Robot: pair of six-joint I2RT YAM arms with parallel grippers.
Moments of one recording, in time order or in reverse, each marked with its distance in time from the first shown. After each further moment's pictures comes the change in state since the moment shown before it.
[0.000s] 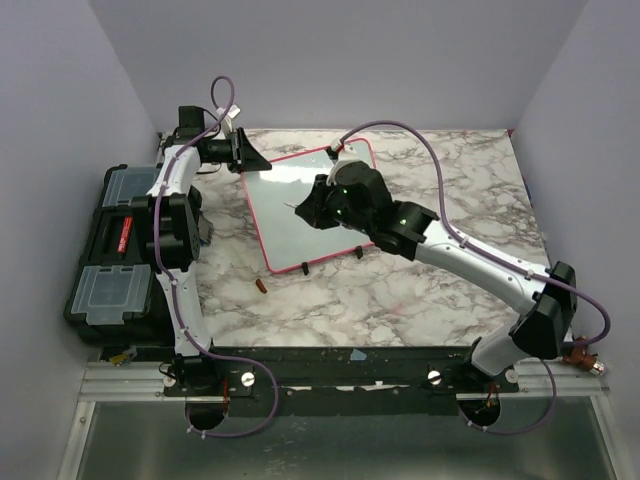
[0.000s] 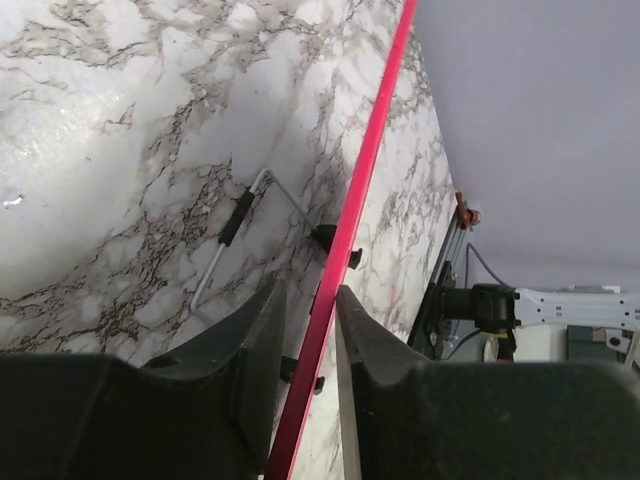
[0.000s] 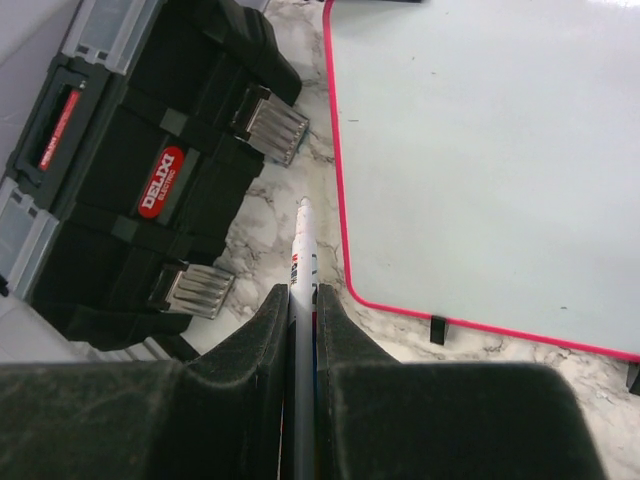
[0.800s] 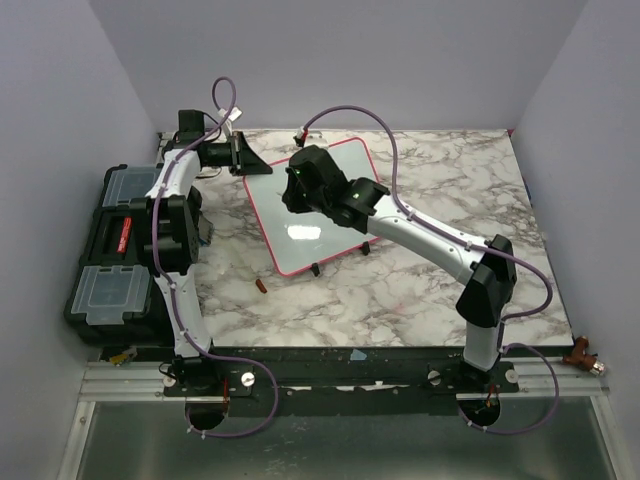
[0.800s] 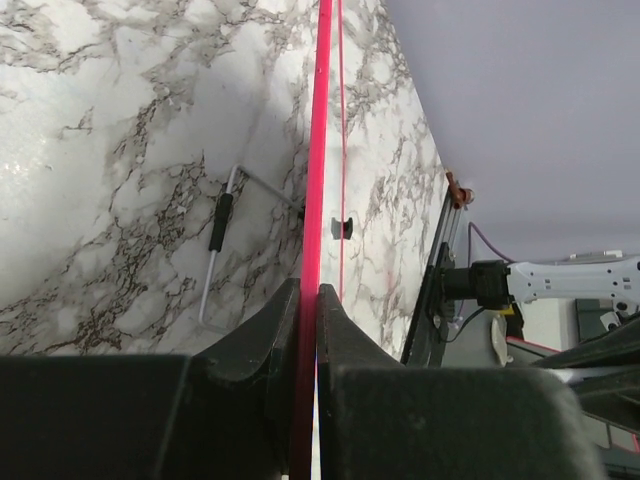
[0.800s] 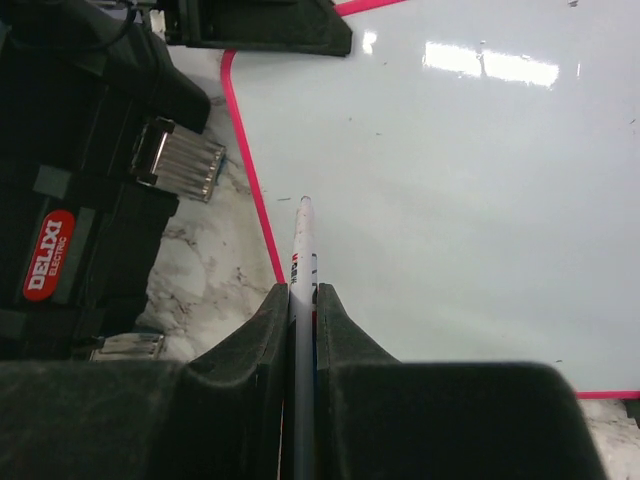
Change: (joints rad) left arm -0.001 -0.027 -0.063 0.043 0.080 0.052; right arm 0.000 0.353 0.380 -0.195 0.141 -0.019
